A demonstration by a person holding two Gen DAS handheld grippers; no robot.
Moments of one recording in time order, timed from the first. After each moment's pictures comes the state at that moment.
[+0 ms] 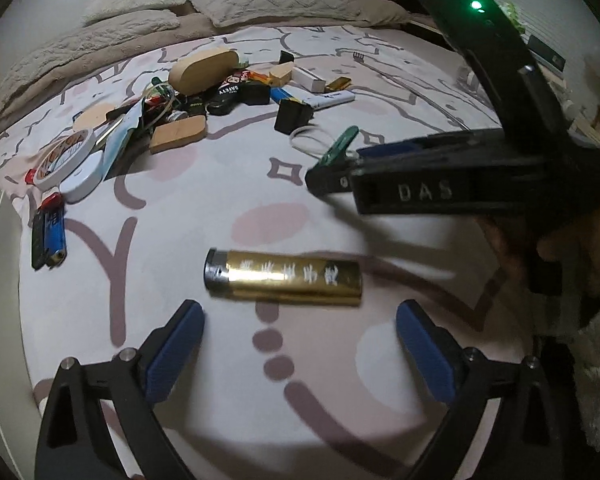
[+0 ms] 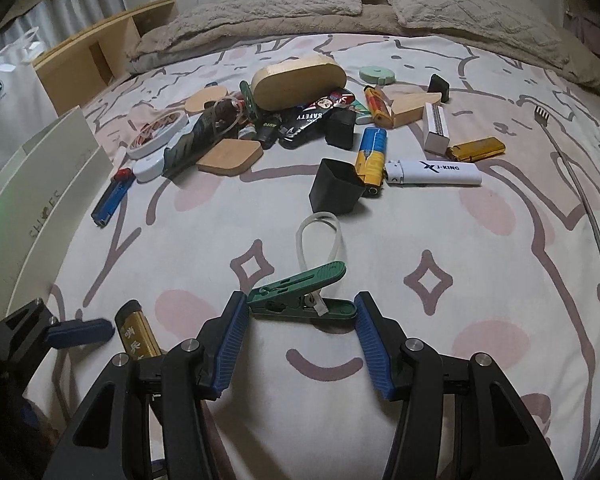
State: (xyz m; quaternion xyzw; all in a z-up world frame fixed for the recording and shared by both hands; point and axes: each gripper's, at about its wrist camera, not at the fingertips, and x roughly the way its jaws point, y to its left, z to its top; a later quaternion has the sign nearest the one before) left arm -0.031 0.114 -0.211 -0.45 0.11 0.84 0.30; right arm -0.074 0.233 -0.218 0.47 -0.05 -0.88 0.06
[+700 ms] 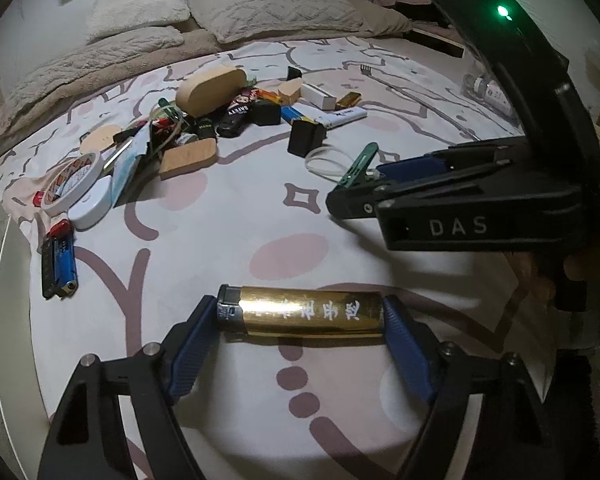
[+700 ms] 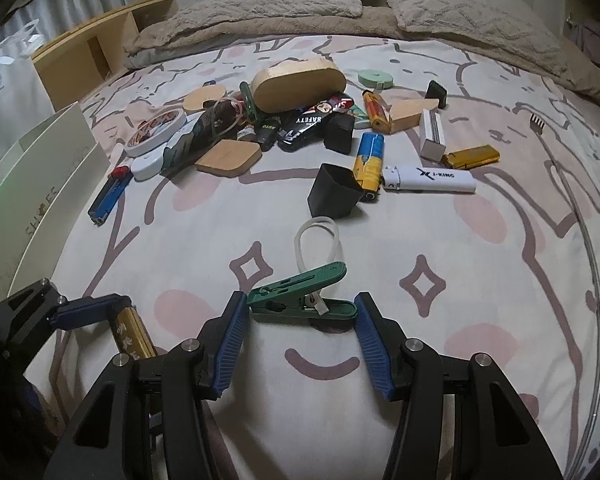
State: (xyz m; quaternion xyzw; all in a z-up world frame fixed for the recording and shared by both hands) left arm -0.043 0.112 -0.207 -0.42 0.12 0.85 0.29; right arm -0.072 0.229 -0.211 0.47 -0.04 -0.88 0.05
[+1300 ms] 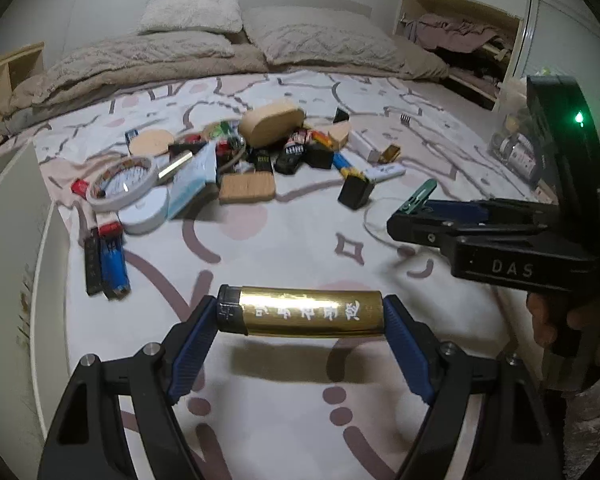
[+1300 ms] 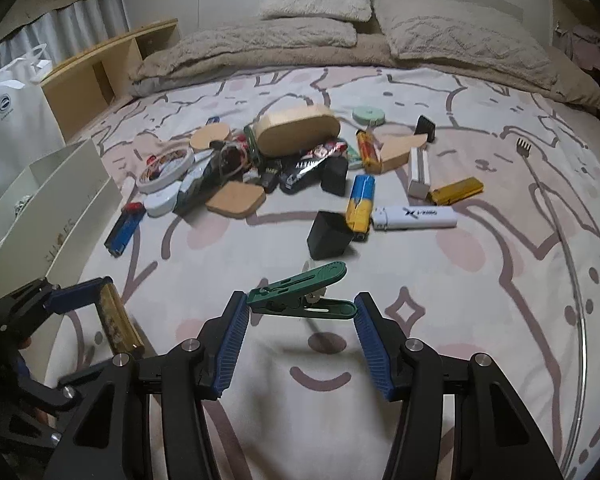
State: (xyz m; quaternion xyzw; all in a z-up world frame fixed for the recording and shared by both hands) left arm -0.059 0.079 -0.172 -0.40 0.05 0.88 0.25; right arm -0.066 0.236 -0.180 0.43 -0.05 -0.90 0.05
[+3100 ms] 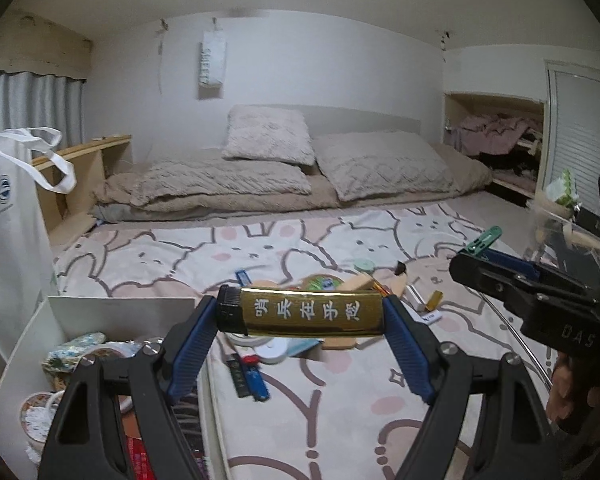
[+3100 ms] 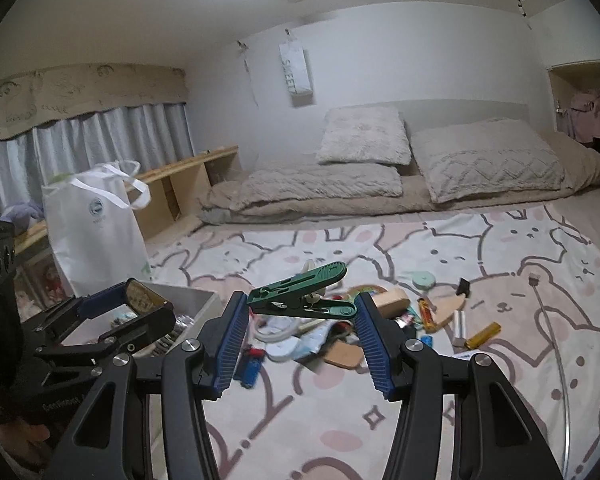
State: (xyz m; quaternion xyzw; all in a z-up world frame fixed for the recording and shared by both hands) left arm -0.013 0.001 -0.017 -0.21 0.02 0.97 0.13; right arm -0.002 0.179 -0.034 0.20 -0.09 -0.97 0.11
